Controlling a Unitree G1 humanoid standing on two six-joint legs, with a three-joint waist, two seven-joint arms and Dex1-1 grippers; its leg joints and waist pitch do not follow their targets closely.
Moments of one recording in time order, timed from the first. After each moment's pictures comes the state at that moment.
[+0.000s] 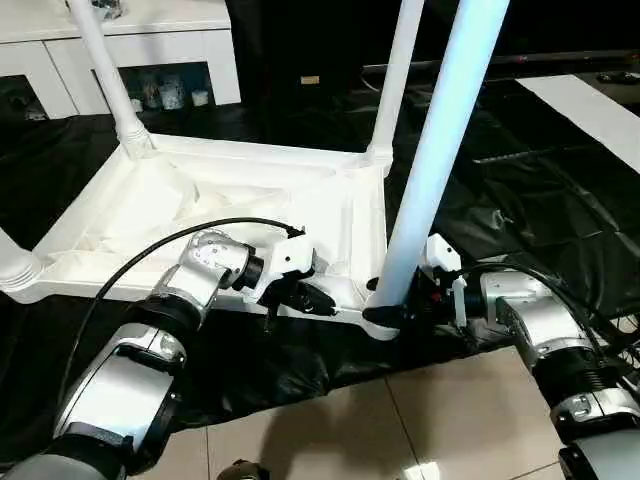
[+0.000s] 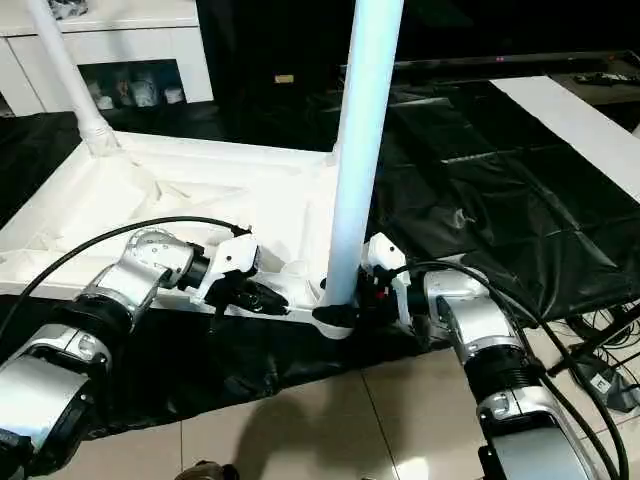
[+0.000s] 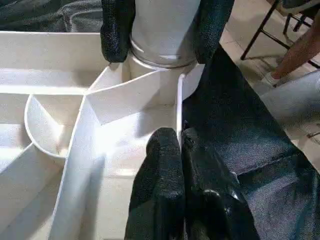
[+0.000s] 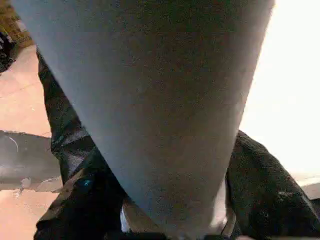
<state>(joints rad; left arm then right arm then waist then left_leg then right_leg) -0.82 0.27 -0.26 1.00 0.11 -0.23 -1.41 -0.55 -0.36 0.16 0.65 0.13 0.10 1.32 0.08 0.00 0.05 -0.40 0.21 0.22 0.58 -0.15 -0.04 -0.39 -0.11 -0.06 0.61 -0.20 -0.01</state>
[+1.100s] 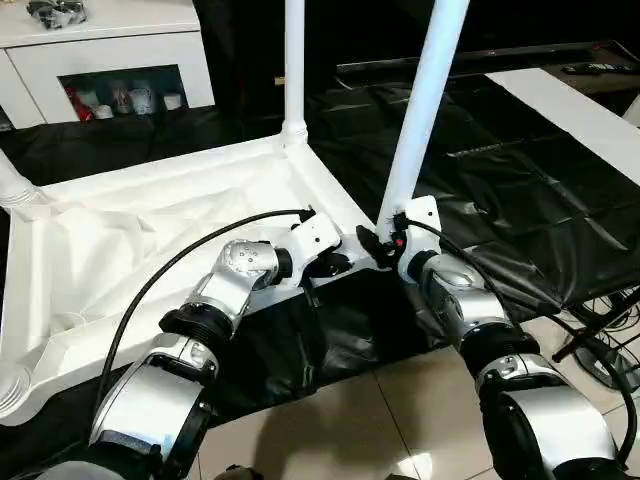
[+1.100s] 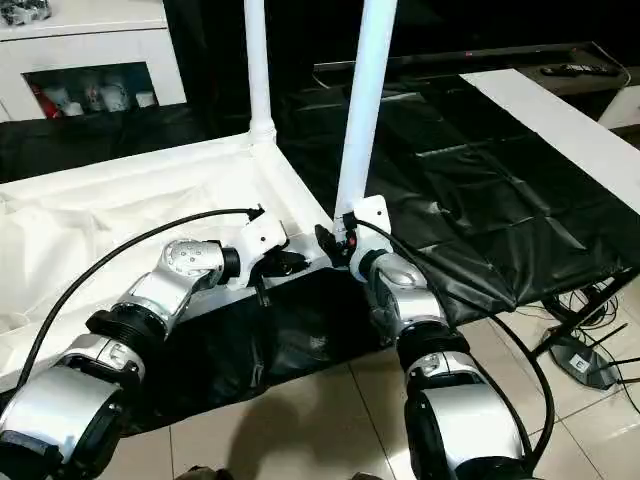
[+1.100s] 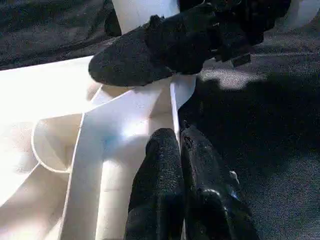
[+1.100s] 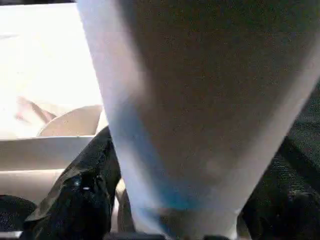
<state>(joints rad) -0.80 0.14 -0.21 0.97 0.17 -0.10 -0.87 -0.74 -0.08 -0.05 1.04 0.08 -0.05 0.40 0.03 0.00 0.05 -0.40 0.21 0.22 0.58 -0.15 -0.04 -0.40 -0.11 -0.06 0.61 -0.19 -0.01</state>
